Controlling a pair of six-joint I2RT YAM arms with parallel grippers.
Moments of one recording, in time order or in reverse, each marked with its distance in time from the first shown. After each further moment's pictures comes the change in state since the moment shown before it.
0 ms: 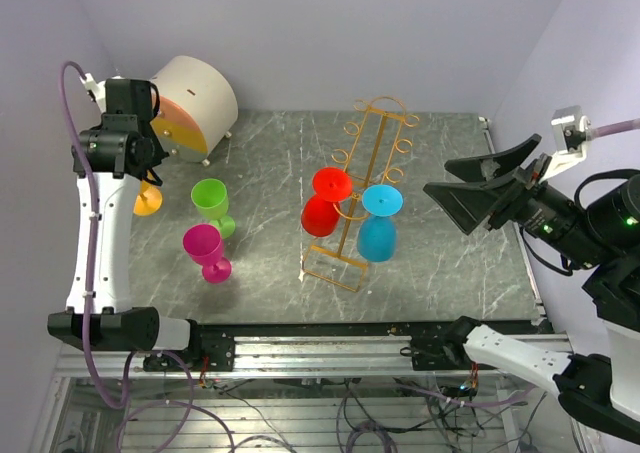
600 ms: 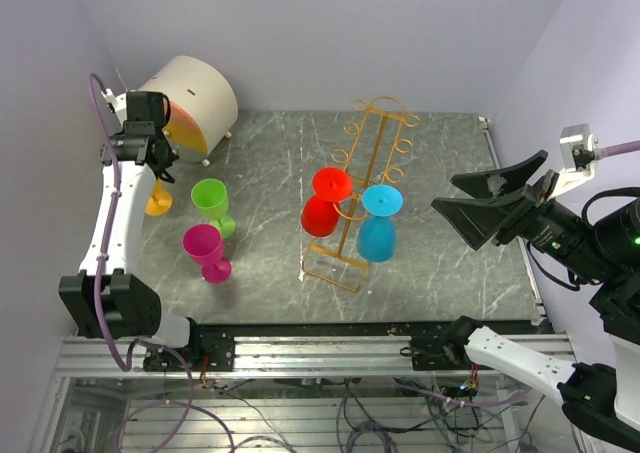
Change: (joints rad) left arm 0.040 0.050 -0.303 0.326 0.006 -0.004; right arm 0.000 -0.090 -0.073 -0.010 -0.009 0.010
